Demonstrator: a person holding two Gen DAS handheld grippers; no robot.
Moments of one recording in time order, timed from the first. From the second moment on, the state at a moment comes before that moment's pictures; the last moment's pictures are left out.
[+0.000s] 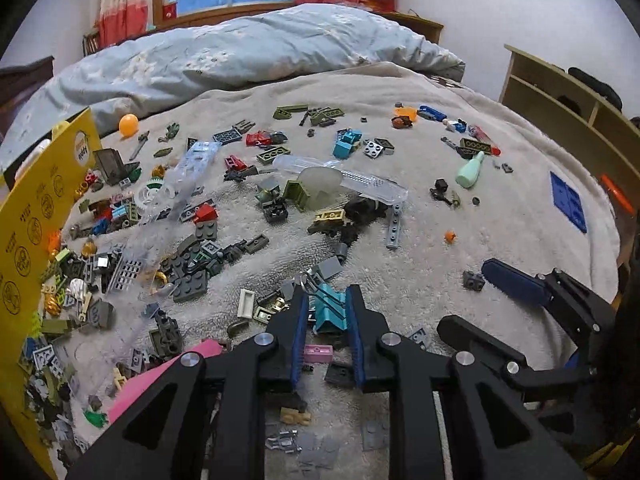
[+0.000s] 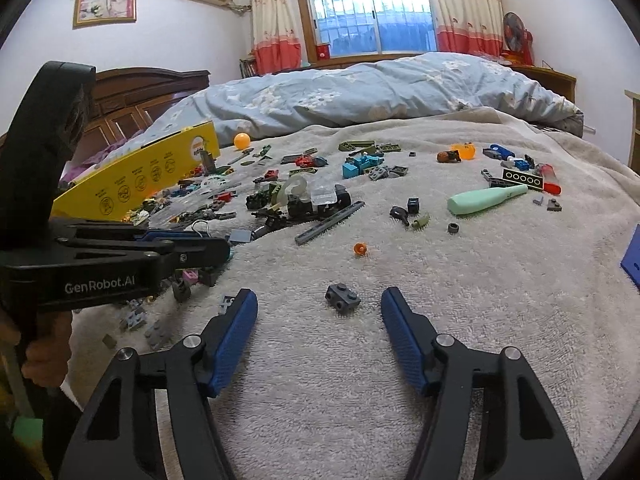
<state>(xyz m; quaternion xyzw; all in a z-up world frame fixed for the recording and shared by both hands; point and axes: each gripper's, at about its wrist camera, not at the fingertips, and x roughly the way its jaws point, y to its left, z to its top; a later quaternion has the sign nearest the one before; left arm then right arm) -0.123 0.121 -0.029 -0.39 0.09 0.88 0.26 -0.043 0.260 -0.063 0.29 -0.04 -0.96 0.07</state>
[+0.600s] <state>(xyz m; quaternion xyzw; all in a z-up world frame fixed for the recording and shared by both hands) -0.123 0.111 -0.027 -0.37 0.08 0.90 0.24 -0.042 0.278 -0.065 0.28 -0.07 -0.96 0.04</state>
